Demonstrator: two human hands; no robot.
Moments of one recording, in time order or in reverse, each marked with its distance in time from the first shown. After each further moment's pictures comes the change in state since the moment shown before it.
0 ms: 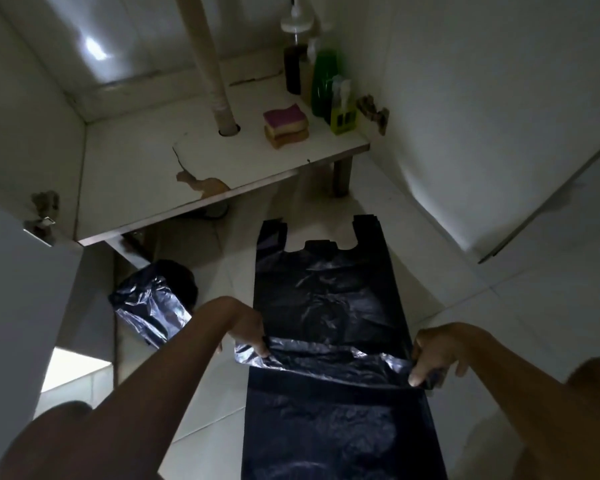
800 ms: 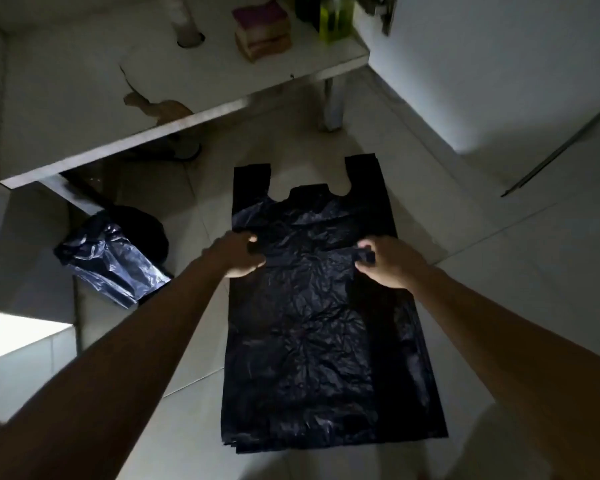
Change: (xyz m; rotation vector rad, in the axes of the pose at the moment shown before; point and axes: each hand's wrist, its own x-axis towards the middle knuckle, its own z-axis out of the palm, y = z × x) left_hand 0.119 -0.010 -0.002 -0.117 0.594 0.110; right_hand 0.104 -0.034 -0.012 0.019 0.666 -0.252
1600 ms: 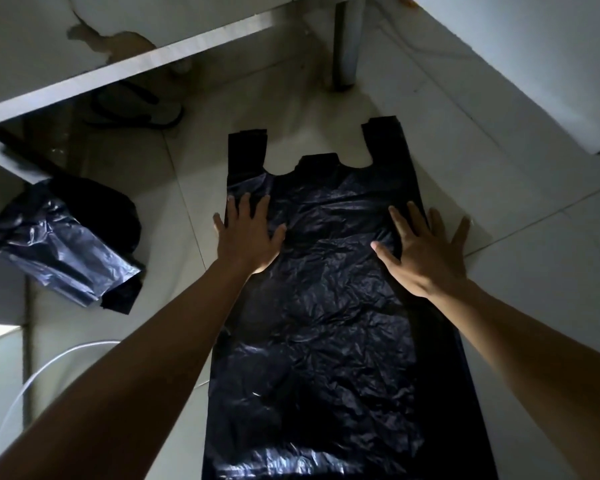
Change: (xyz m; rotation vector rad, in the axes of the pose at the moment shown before) left_hand 0.078 0.011 0.081 0.080 0.420 0.038; right_hand 0.058 0.051 0.076 -0.255 0.356 0.109
